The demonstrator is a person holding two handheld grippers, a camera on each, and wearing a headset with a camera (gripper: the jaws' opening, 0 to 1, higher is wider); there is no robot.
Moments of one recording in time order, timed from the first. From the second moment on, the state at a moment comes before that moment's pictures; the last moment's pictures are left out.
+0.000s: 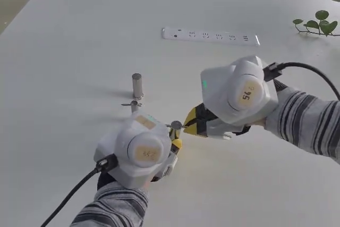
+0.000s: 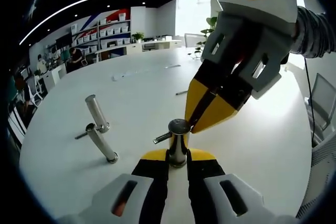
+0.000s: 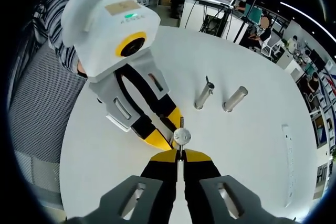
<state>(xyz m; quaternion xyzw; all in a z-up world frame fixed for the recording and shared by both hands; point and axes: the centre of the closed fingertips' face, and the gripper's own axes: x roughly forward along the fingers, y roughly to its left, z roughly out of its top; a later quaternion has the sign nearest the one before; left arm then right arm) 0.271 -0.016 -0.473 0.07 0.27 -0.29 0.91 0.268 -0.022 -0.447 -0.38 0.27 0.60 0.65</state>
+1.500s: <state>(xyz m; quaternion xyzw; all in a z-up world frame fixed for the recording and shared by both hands) 0.271 -0.017 -0.475 0.06 0.28 -0.29 0.91 0.267 -0.031 -0.441 -0.35 0.29 0.58 0.68</state>
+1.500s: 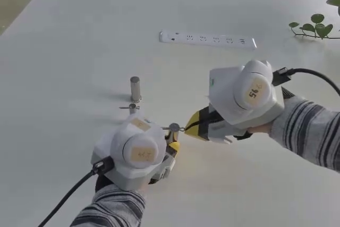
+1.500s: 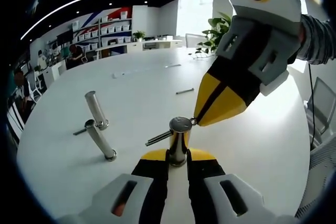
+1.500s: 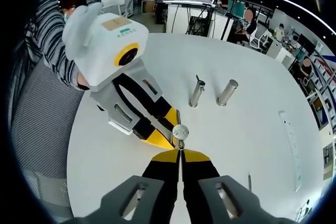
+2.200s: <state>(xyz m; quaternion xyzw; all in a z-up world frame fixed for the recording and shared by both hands) 0.251 0.005 -0.456 0.05 0.27 -0.32 0.91 0.269 -0.008 -0.436 -0.27 0.30 0.58 0.70</state>
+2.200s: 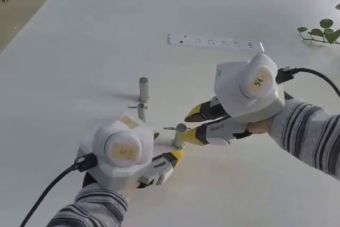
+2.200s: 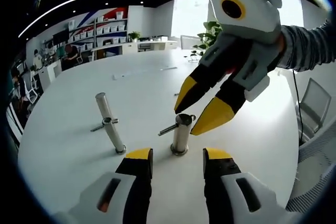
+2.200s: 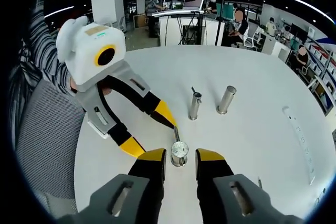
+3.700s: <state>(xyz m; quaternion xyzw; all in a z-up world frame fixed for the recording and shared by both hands) 0.229 0.051 -0.422 0.03 0.24 -0.30 0.92 0.288 -0.006 -0.444 -0.29 0.29 0.60 0.69</state>
